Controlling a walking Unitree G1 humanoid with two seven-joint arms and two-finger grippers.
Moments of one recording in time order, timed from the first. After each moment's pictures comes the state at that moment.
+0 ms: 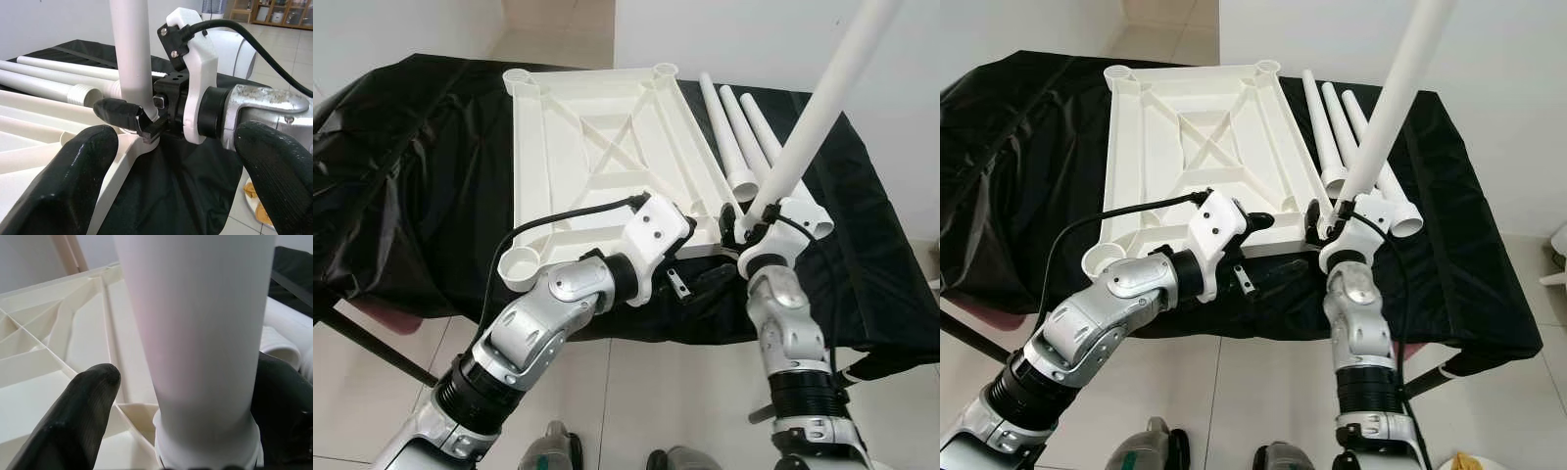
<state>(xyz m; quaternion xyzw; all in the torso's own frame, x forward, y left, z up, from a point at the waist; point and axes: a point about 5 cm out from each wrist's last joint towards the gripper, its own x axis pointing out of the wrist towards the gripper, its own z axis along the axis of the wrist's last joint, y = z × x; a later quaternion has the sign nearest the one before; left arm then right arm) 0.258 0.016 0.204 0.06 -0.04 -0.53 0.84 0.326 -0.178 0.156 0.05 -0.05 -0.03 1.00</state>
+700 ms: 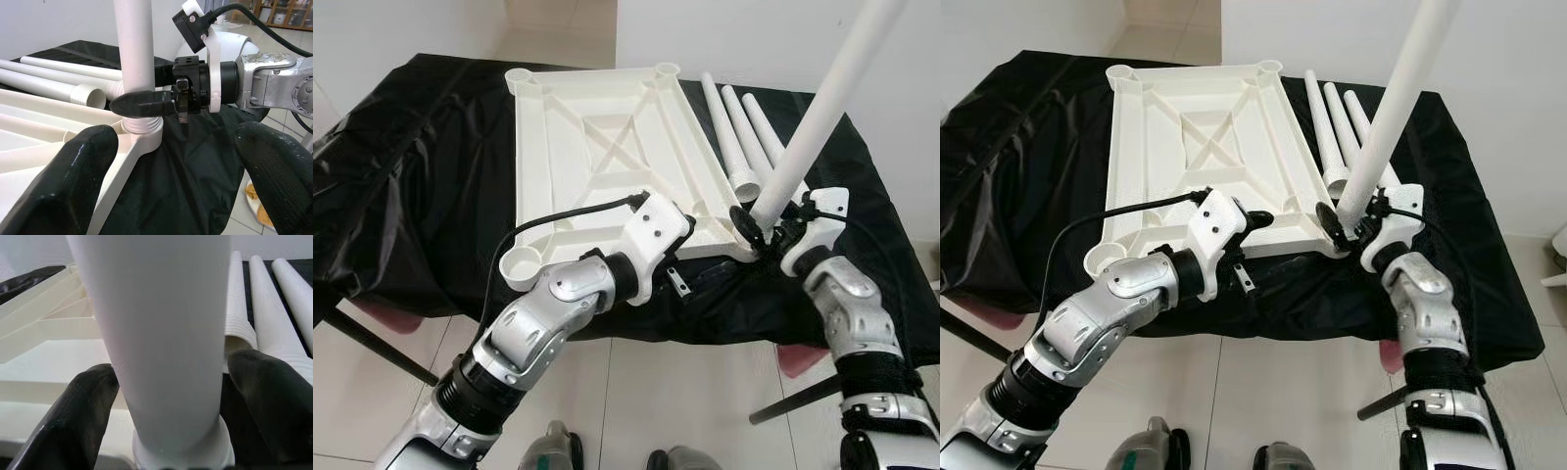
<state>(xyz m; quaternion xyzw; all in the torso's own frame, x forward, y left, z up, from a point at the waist) 0.259 0.016 0.205 0.06 -0.05 -0.53 0.84 0.332 -0.231 0.160 -0.01 -0.03 0.19 0.98</state>
